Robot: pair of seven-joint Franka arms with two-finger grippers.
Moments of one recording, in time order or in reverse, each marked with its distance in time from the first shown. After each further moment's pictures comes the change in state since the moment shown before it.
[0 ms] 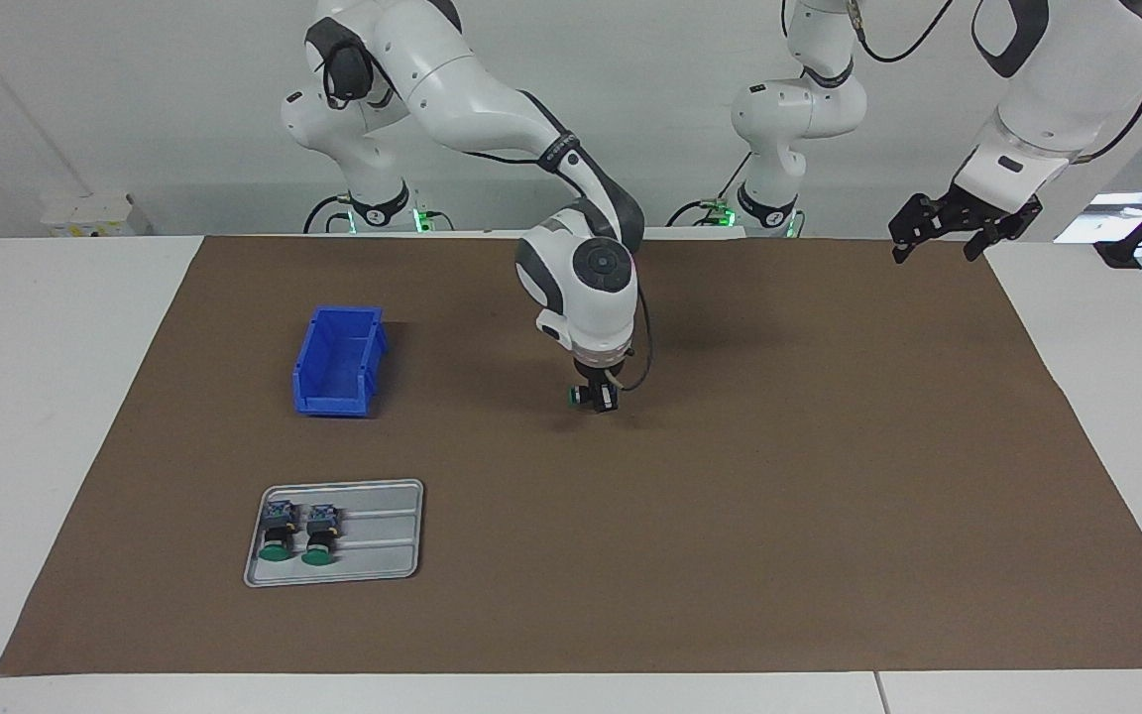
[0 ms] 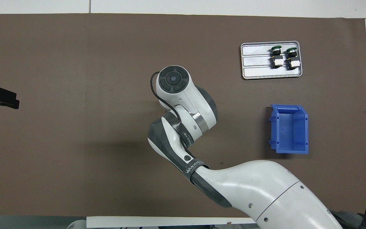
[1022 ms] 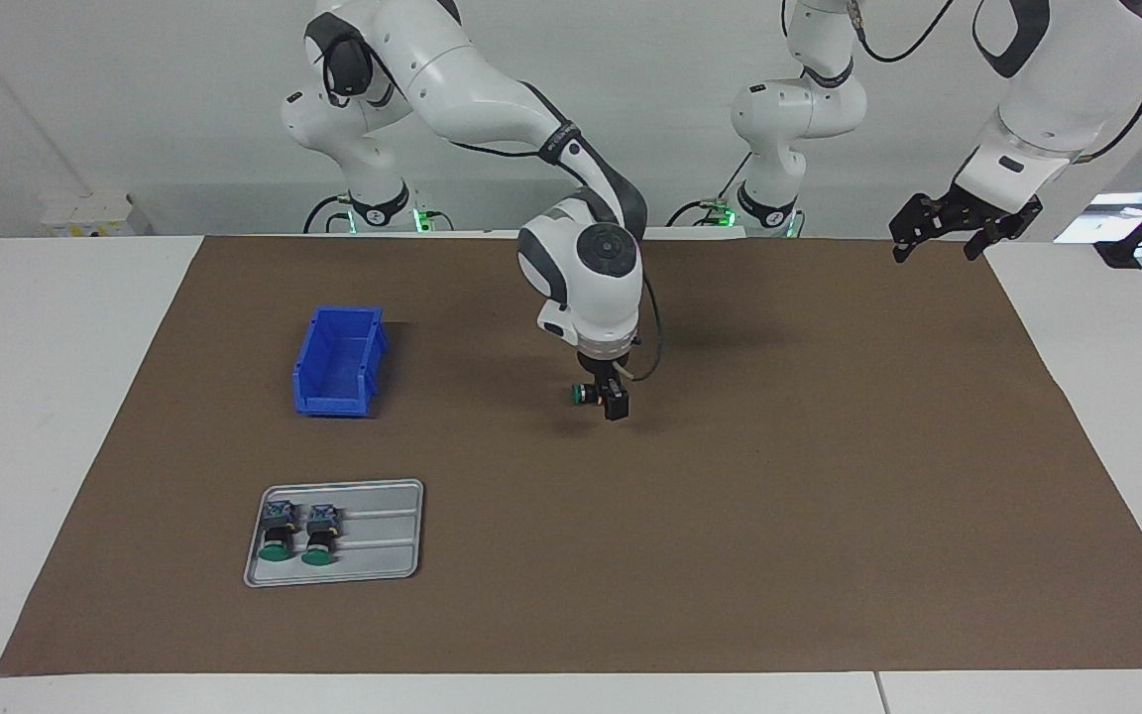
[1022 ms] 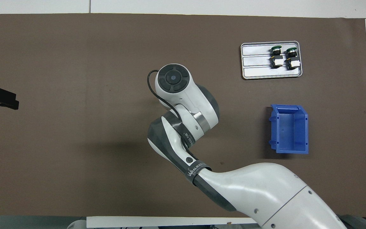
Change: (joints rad) left arm 0.000 -0.001 0.002 -0.001 0.000 -0.002 -0.001; right arm -0.035 -0.050 -0.010 0.057 -0.020 -0.049 -0.172
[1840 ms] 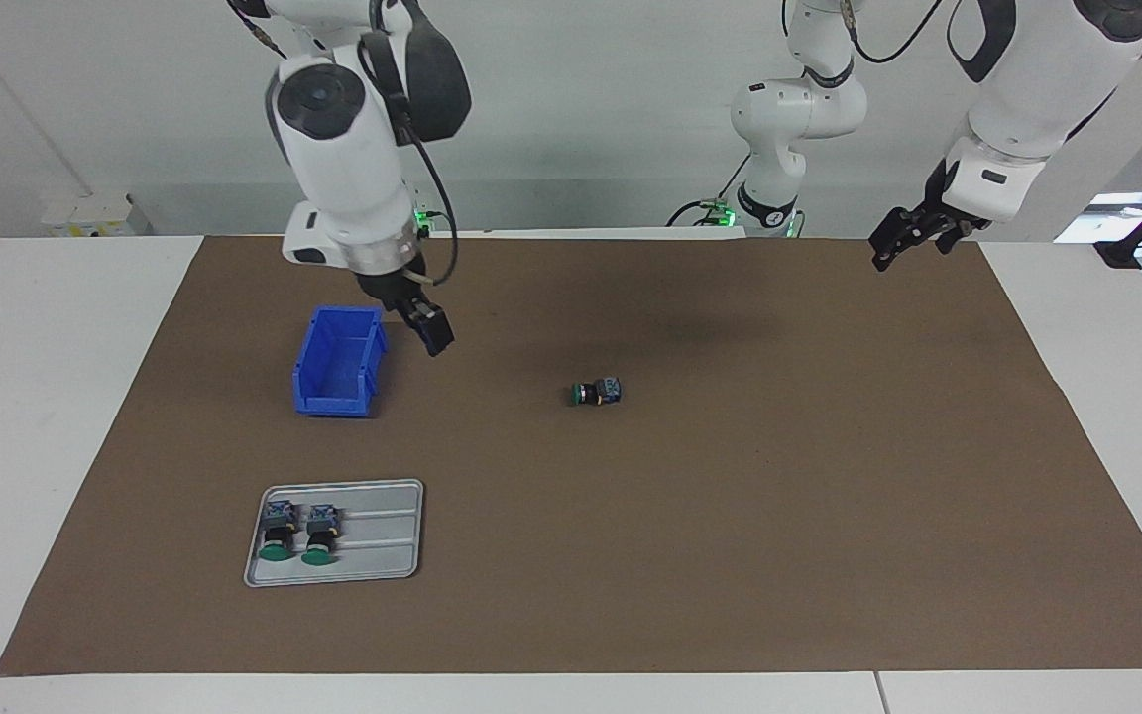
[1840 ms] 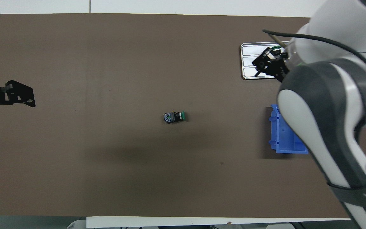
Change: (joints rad) left arm -0.076 -0.001 -0.019 -0.026 -0.005 -0.002 -0.427; right arm -0.398 -0.410 -0.007 0.011 -0.001 -0.503 -0.908
